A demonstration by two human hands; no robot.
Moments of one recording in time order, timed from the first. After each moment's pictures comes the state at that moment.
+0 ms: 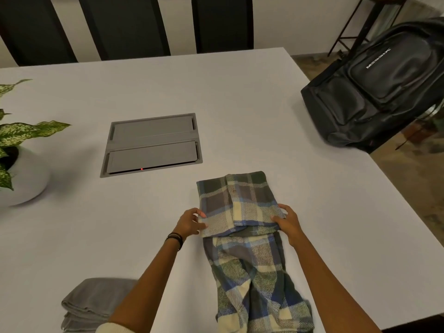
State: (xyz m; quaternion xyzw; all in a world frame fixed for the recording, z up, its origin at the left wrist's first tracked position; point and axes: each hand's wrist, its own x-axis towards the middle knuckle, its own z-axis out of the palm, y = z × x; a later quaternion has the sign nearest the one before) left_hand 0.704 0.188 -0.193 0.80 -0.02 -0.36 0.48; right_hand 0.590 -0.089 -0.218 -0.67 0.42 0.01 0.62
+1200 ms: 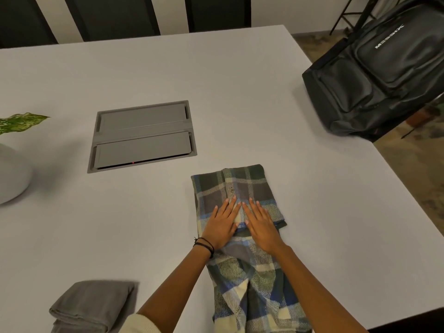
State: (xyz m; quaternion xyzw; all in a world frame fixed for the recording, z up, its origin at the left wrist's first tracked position) left_hand 0.676 0.110 -0.225 0.88 -0.40 -0.21 0.12; right_hand 0.602 -0.042 -0.245 -0.96 0.08 0.12 0.23
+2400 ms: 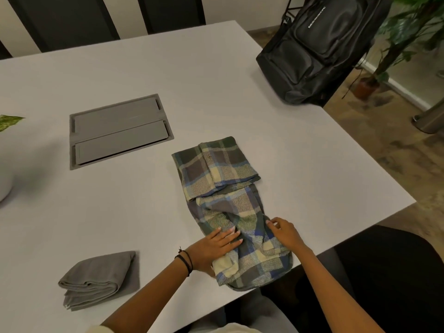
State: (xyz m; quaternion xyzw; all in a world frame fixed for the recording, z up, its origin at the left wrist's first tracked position) left_hand 0.552 0.202 -0.232 0.67 -0.71 -0.21 -0.03; right_hand 0.412 -0.032 -0.229 -0.81 0.38 0.11 0.42
